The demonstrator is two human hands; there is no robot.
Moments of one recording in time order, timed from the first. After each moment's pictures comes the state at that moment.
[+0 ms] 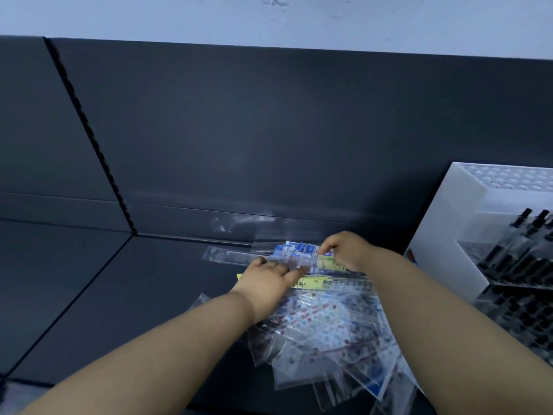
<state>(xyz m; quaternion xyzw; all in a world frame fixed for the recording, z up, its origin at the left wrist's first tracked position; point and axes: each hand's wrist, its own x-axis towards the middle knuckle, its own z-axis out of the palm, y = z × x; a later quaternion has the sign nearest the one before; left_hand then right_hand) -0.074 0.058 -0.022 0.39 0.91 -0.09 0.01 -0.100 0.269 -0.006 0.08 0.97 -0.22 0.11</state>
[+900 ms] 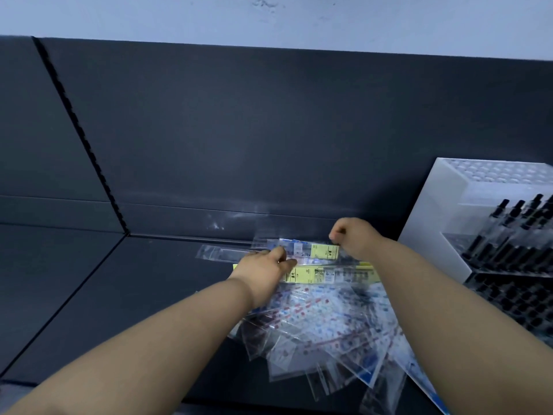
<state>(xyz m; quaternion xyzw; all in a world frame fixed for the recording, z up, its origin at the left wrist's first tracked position) -0.081 0.061 -0.018 0.37 0.93 -0.06 0.02 -0.087 0.286 0.013 0.10 0.96 -0.26 0.02</state>
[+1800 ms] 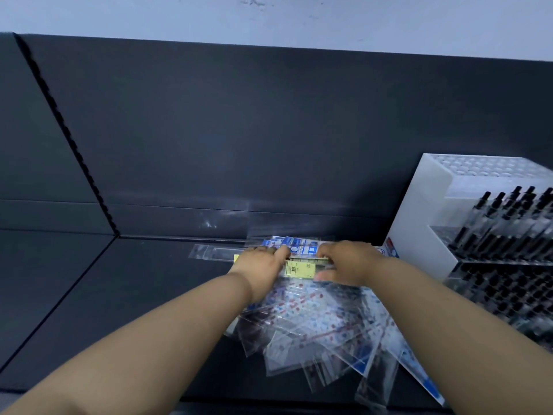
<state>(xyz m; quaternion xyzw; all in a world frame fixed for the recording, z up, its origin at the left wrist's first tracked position) -0.088 0.071 -0.026 0.35 0.94 -0.03 0.00 -0.042 0.270 0.010 -0.04 0.99 0.01 0.12</state>
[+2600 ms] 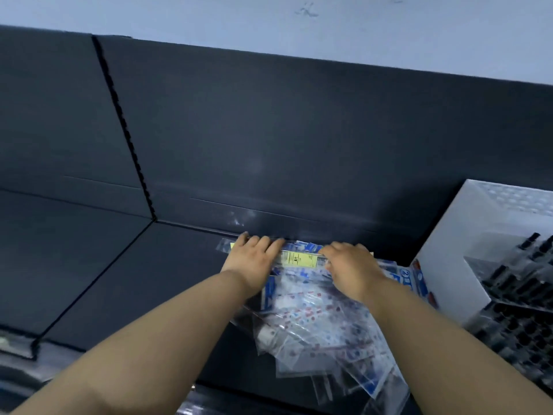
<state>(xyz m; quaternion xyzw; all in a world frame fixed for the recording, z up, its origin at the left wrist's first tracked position) -0.092 0.025 -0.015 0.25 0.96 -0.09 -0.04 -0.060 0.238 0.004 -0.10 0.99 0.04 -0.01</state>
